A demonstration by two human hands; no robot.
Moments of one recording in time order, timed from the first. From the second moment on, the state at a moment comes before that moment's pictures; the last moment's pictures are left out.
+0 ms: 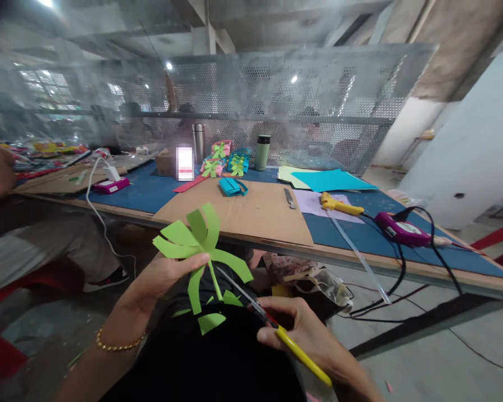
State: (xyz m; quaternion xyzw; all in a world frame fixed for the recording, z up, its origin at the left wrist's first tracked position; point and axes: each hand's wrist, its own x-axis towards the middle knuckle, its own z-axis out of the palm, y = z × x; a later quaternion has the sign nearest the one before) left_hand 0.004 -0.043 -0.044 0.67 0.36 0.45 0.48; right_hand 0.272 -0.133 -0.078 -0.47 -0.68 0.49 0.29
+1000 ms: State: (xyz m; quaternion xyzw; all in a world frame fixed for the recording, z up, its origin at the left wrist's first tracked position) left_hand 0.065 -0.028 -0.059 0.32 0.38 0.75 0.44; right_hand 0.188 -0.104 -0.125 -0.48 -0.56 0.45 0.49
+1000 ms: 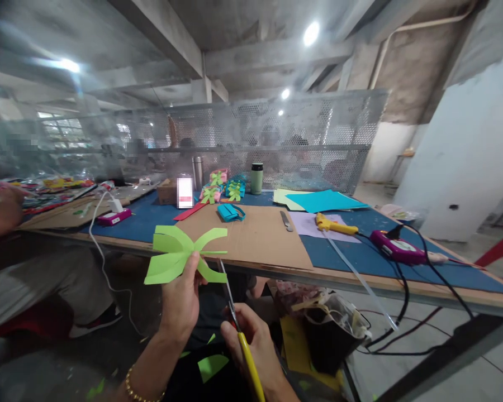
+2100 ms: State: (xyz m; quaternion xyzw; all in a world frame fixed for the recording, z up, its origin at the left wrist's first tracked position) left_hand 0.087 -0.048 -0.063 0.37 0.41 0.68 0.48; right_hand 0.175 -0.098 -0.116 -0.48 -0.53 0.39 0.58
